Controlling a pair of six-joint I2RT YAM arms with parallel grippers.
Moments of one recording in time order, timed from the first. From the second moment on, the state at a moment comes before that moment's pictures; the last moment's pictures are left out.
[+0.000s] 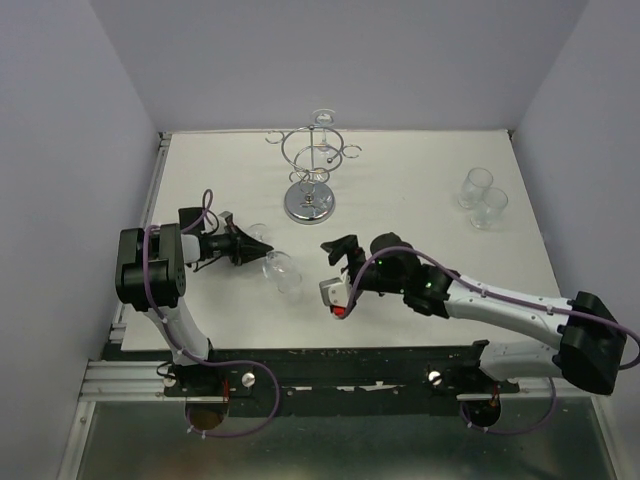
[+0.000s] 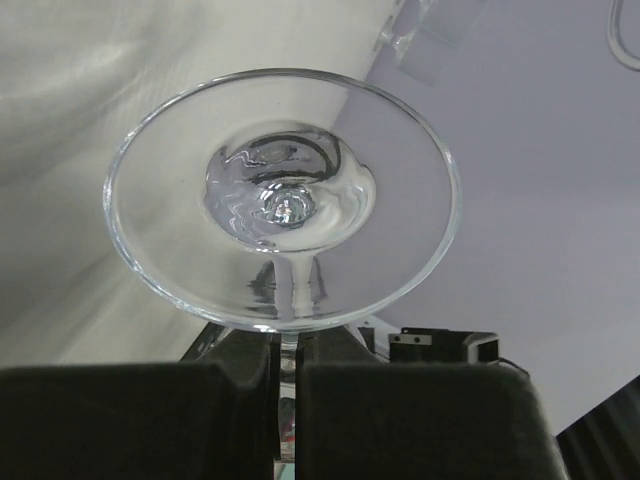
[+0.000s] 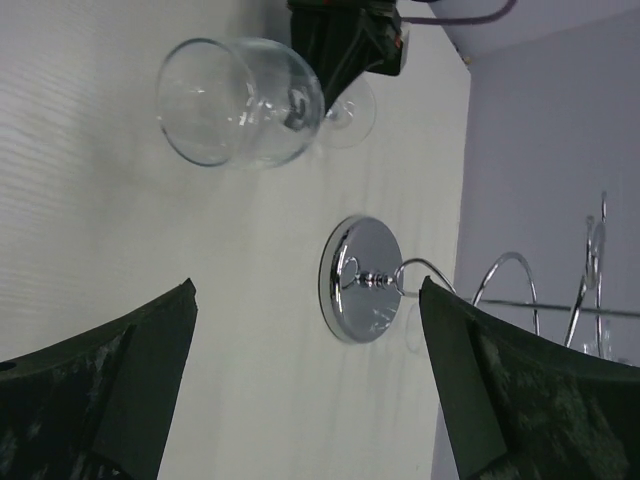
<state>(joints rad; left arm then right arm) 0.15 1.82 0.73 0.07 1.19 -0.95 0.96 1.22 0.76 0.06 -0.25 -1.14</state>
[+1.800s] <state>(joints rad) 0.16 1.77 0.64 0.31 1.20 -1.31 1.10 1.69 0.90 0.42 -0.21 -1.31</state>
